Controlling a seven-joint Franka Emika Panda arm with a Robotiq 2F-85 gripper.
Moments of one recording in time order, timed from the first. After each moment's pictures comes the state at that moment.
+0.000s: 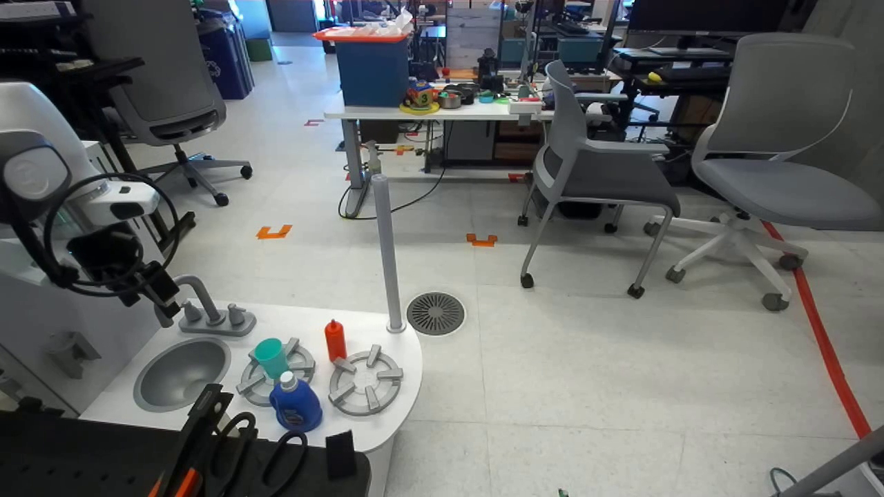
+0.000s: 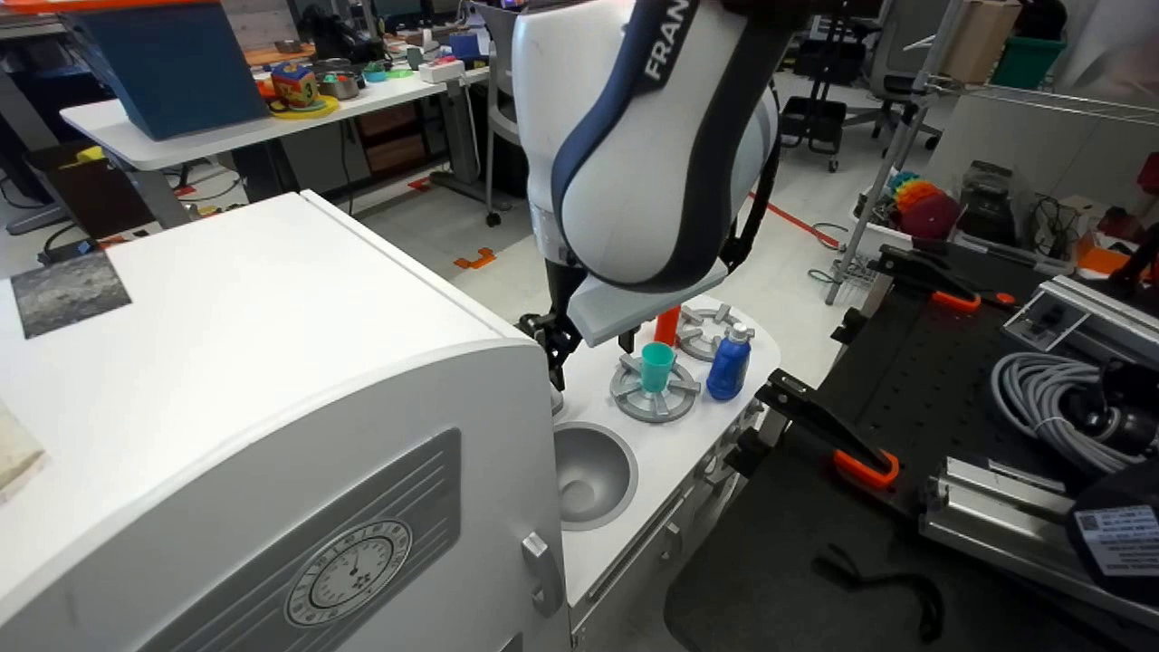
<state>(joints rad) 0.43 0.82 -0.12 -2.02 0.02 2.83 0.50</state>
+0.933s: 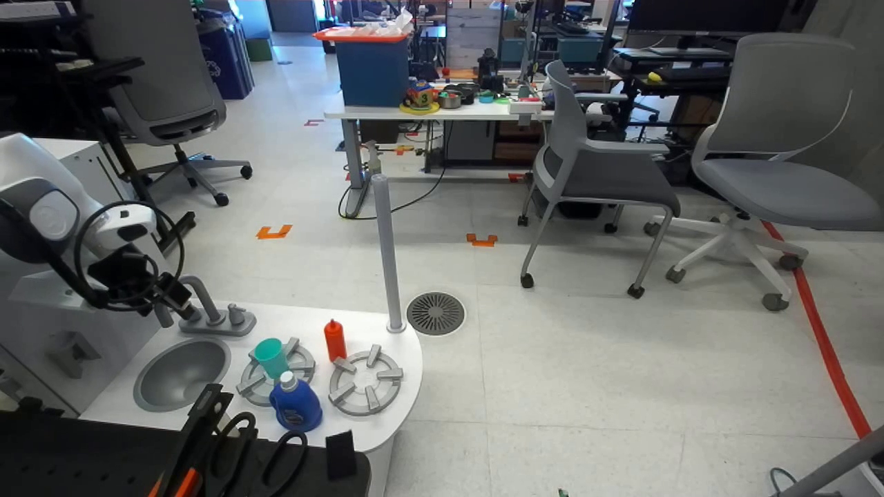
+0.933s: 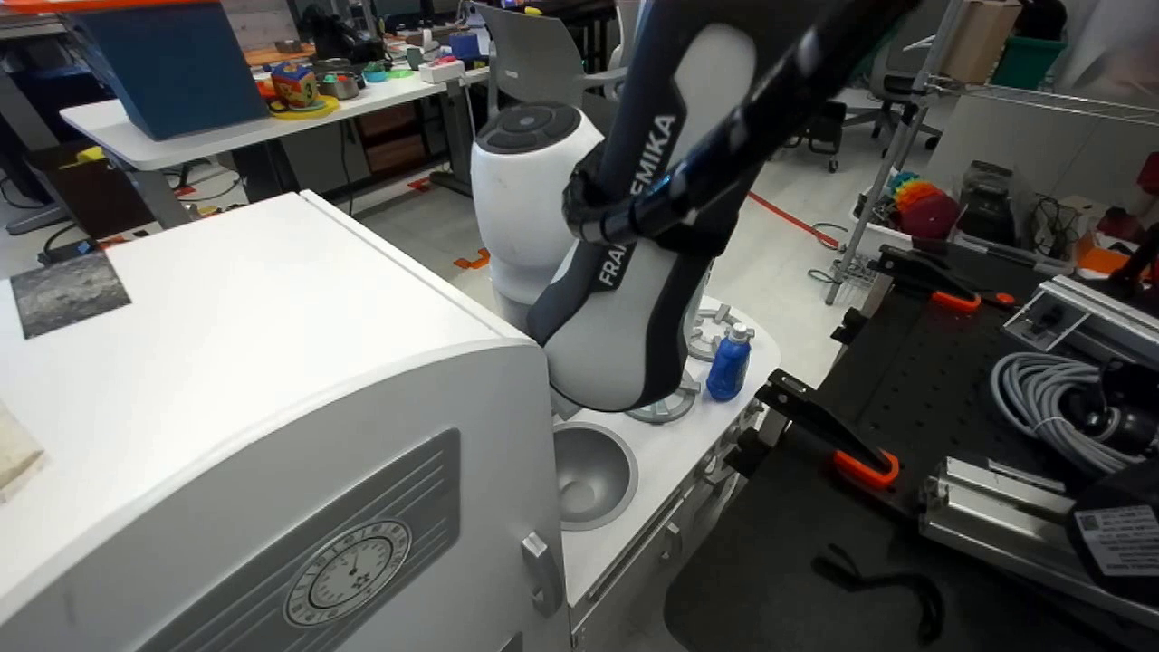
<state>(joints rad) 0.58 1.05 -0.22 -1.84 0.02 2.95 0.48</state>
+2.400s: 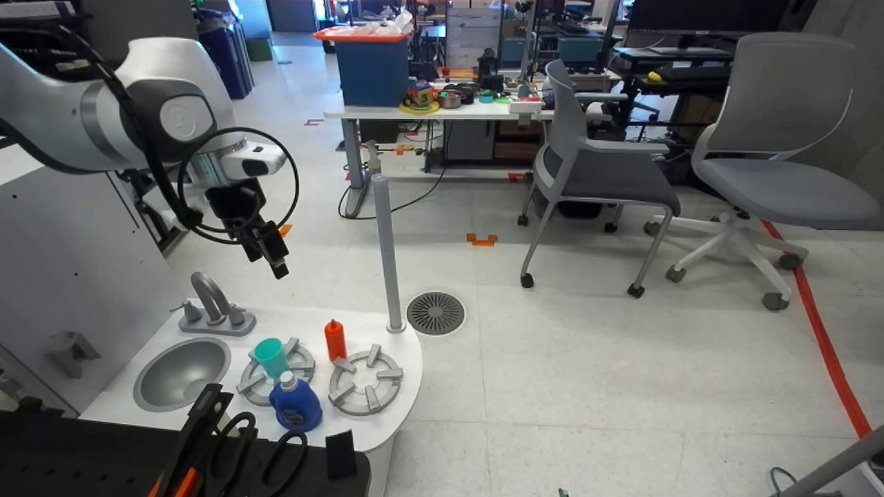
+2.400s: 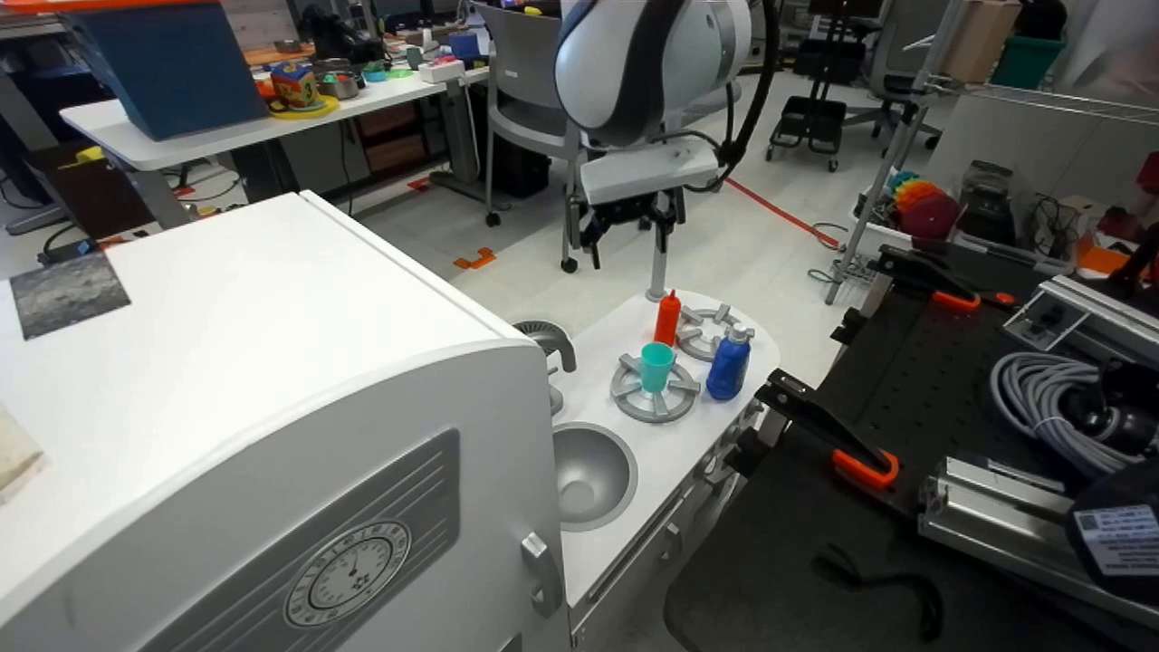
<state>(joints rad) 0.27 0.89 -0.26 -1.75 0.11 2.56 0.55</state>
